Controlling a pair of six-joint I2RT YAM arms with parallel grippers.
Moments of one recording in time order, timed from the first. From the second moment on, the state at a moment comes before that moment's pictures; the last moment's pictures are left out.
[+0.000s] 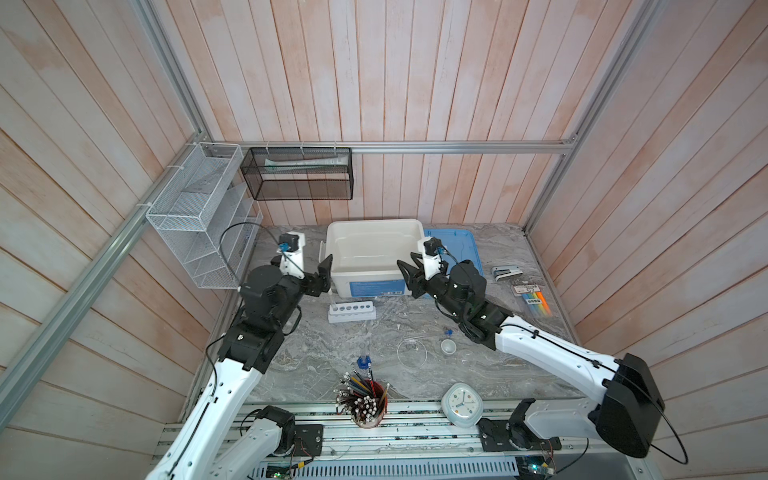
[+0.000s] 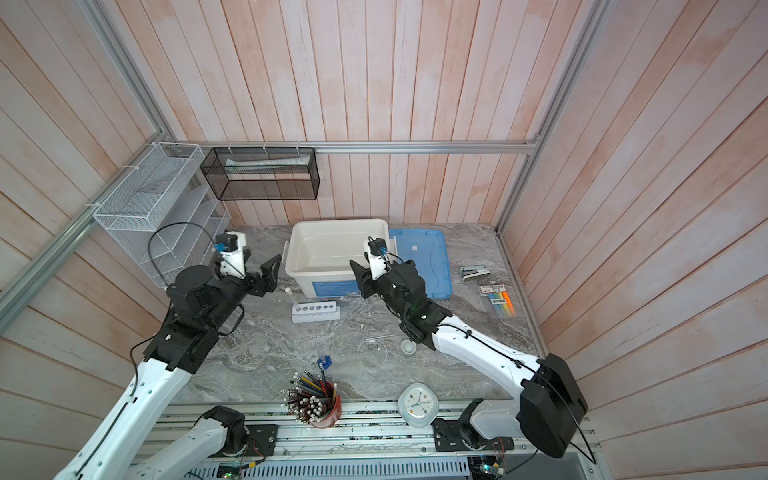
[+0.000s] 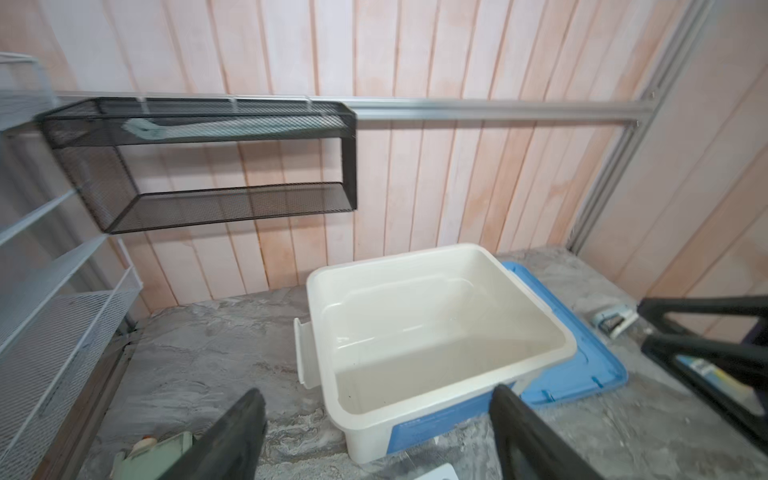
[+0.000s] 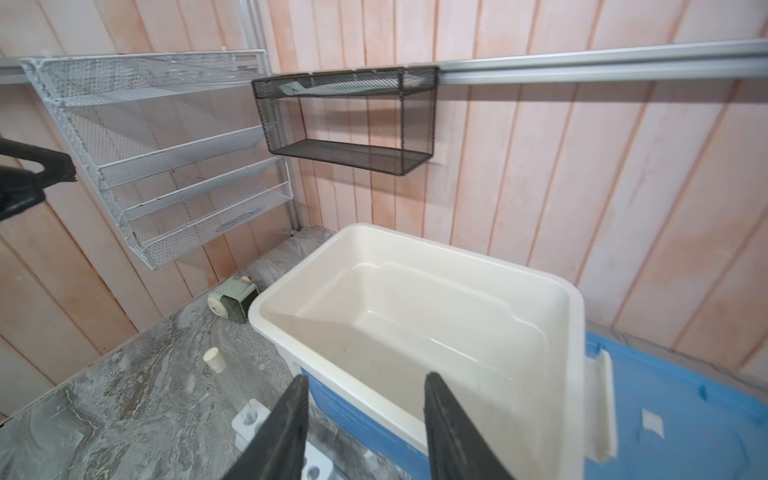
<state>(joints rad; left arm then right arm) -0.39 0.96 1.02 -0.23 -0.05 0.01 0.75 1.27 0.92 0.27 0.09 0.12</state>
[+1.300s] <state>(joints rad) -0.93 1.89 1.50 -0.45 0.16 0.33 0.10 0.77 0.70 -0.13 -0.13 0.34</state>
